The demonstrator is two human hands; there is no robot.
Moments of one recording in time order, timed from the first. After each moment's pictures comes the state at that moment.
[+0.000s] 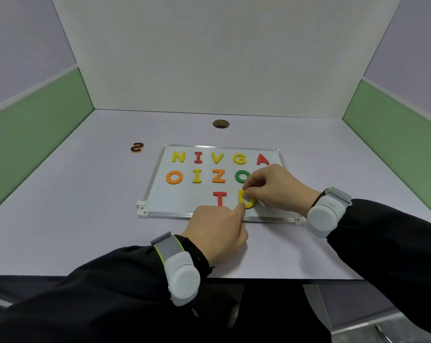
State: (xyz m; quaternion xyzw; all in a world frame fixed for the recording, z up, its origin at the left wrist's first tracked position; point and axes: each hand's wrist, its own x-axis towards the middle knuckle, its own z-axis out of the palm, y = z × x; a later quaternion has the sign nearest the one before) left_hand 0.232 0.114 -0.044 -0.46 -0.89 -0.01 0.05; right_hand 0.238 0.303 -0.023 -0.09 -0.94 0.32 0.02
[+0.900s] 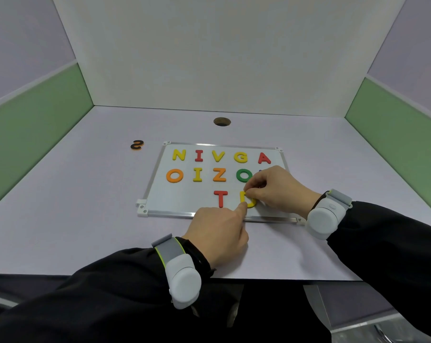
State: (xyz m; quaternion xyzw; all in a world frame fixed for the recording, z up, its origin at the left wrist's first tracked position) left_hand 0.236 0.115 -0.041 -0.43 -0.90 -0.01 0.01; right_hand 0.236 0.304 -0.031 -0.10 -0.94 0.32 0.01
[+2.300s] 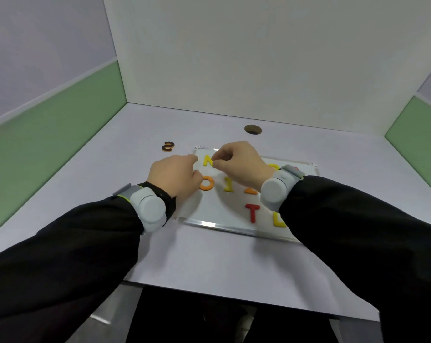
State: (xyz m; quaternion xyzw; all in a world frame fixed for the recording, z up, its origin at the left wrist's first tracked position) left_hand 0.074 0.036 -0.030 -0.23 -0.97 -0.09 0.05; right_hand 0.107 0.210 -0.016 -0.03 -0.92 0.38 0.07
